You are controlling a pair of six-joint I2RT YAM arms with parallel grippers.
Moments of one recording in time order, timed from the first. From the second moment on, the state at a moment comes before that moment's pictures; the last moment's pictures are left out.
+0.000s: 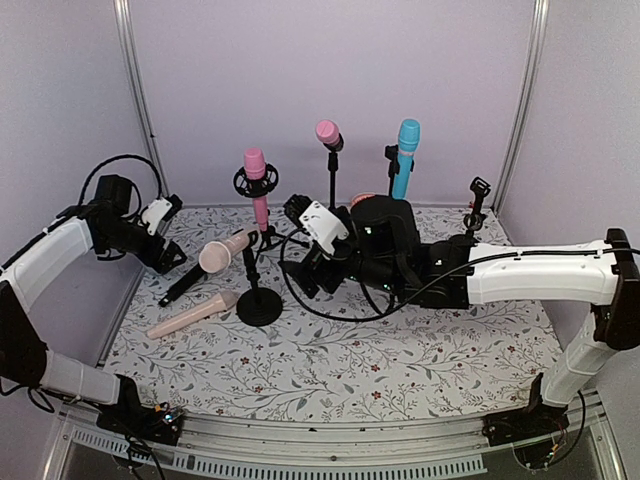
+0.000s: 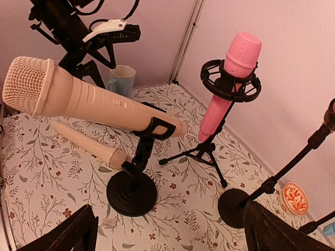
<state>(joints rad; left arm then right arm) 0.00 1.26 1.05 -0.68 0.25 0.53 1.18 1.63 1.29 0.05 0.32 -0.18</state>
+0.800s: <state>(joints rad) 0.00 1.26 1.05 -0.68 0.40 0.49 1.26 1.97 1.54 0.37 0.26 -0.73</state>
